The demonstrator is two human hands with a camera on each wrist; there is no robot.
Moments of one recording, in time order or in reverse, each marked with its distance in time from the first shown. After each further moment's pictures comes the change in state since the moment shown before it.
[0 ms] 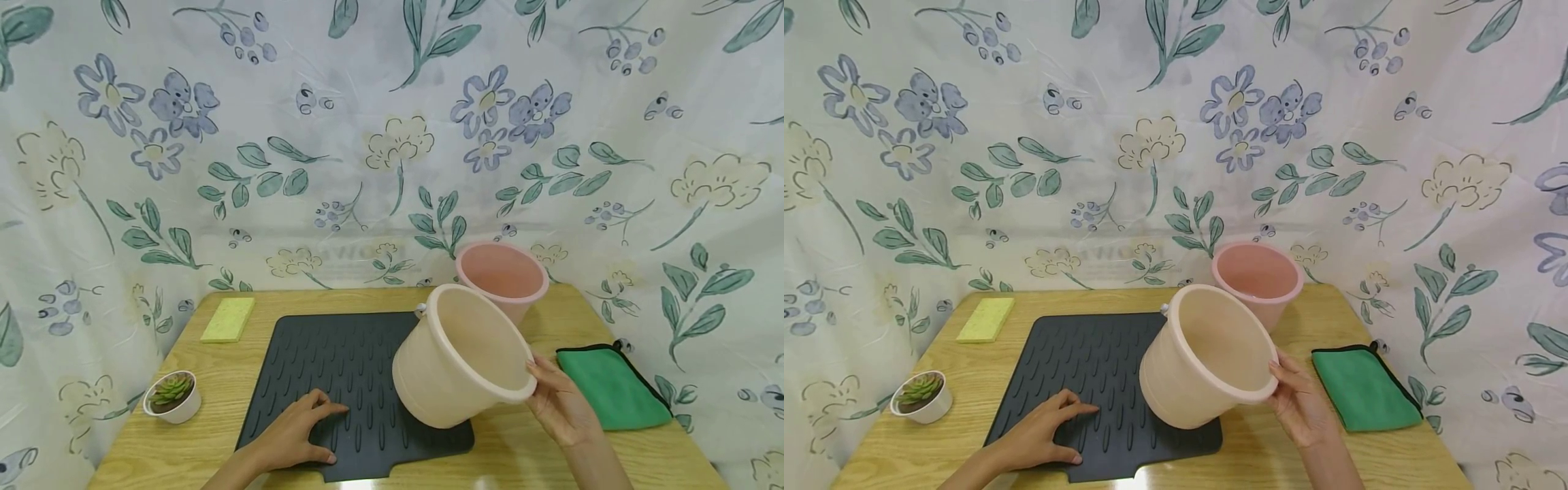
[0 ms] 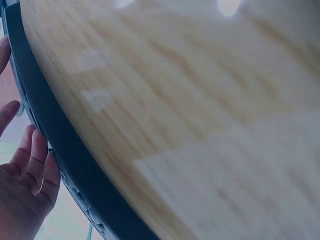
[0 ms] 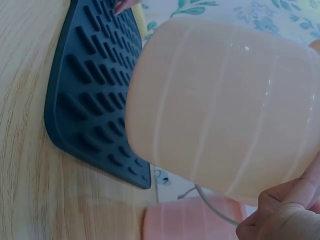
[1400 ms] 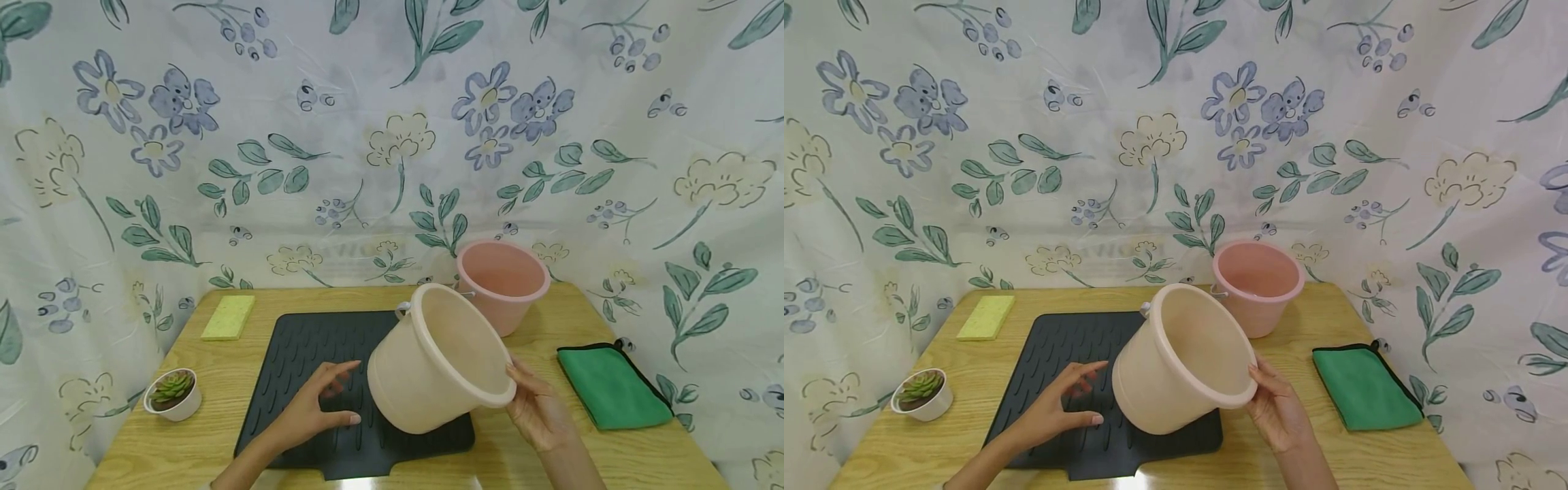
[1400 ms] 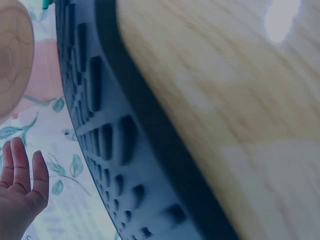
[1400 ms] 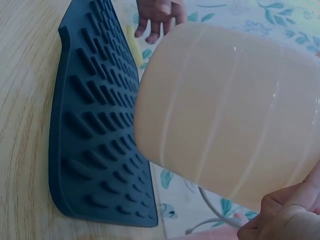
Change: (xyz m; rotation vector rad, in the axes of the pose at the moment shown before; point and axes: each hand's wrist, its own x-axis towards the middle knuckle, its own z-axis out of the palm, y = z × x) left_hand 0.020 0.031 -0.012 -0.538 0.212 0.011; right_hand 0.009 0.036 0.008 0.171 -0.031 0.000
